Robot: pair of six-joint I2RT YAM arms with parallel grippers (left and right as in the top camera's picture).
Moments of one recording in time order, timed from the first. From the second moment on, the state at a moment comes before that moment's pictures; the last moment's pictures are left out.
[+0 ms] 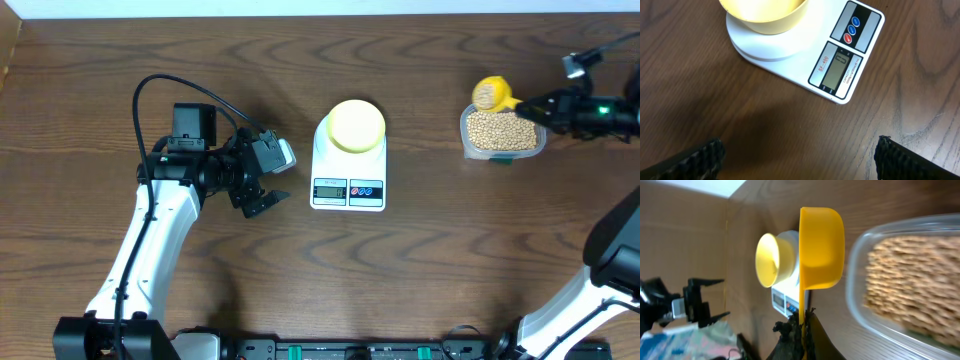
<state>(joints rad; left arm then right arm) -0.05 1.43 1.02 -0.74 0.57 1.06 -0.40 2.01 1.71 -1.24 -1.03 -0.33</state>
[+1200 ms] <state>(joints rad) -0.05 1.43 1.02 -0.74 0.57 1.06 0.24 2.01 1.72 -1.05 -0.68 -0.21</state>
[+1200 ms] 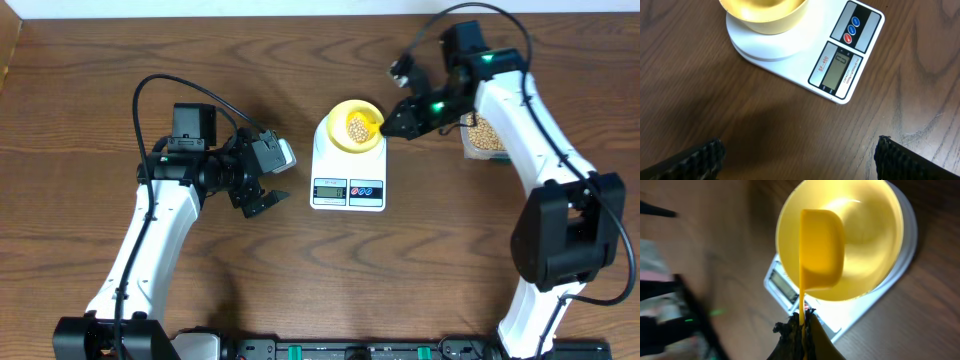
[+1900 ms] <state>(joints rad) -0.05 1.43 1.02 -0.74 0.57 1.06 0.55 1.97 1.79 -1.01 0.05 -0.16</state>
